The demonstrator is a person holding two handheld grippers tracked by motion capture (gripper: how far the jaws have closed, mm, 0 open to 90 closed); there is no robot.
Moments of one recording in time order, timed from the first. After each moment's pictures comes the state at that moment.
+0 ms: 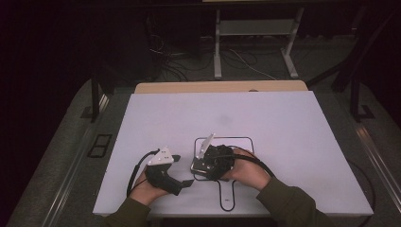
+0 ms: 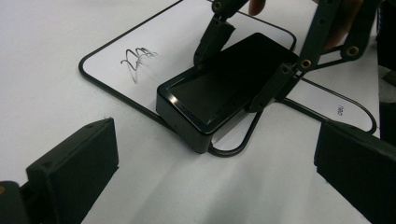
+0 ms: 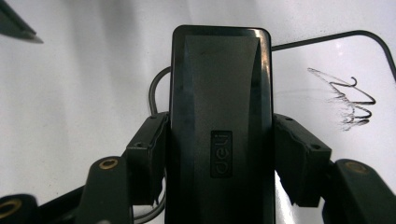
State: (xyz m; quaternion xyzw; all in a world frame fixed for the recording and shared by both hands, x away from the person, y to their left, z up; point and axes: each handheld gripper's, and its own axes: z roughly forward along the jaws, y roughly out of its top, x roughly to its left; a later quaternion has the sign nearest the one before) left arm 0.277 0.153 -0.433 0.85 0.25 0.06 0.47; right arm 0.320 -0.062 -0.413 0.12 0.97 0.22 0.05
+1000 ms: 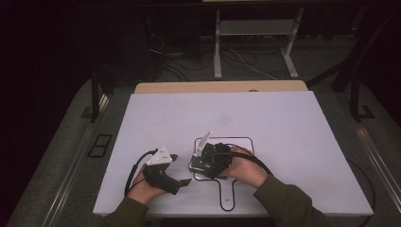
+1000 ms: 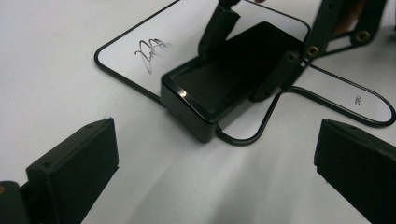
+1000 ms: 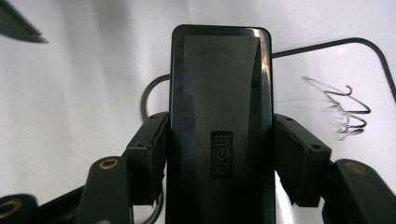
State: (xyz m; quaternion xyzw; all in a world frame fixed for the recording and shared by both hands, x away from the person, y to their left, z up) left arm 0.279 0.159 -0.435 0.85 0.26 0.08 0.45; right arm 0.328 -0.056 -0.413 0.12 0.97 0.21 0.06
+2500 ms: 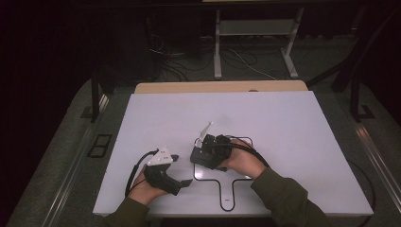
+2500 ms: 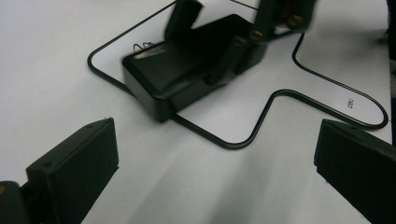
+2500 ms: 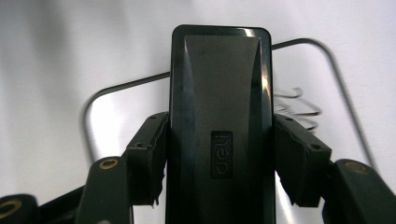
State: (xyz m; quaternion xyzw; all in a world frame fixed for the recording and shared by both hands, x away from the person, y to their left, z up) left arm 0.277 0.155 -0.435 0.85 0.25 0.07 0.46; right arm 0.355 -0.057 -0.413 0.15 0.96 0.21 0.06
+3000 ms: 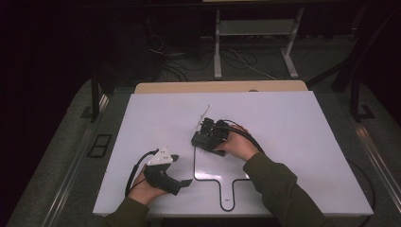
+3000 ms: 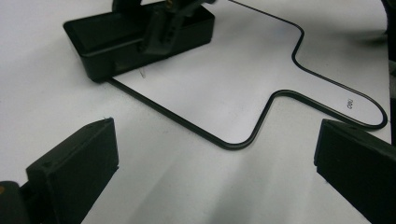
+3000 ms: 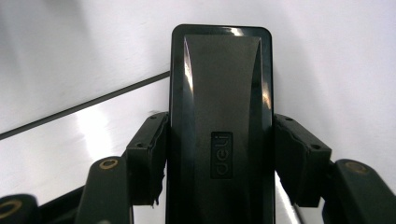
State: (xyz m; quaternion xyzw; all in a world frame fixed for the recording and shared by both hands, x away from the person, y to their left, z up) left arm 0.277 0.156 -0.434 0.85 0.25 0.07 0.46; right arm 0.409 -0.054 -0.412 0.21 0.96 0.20 0.07
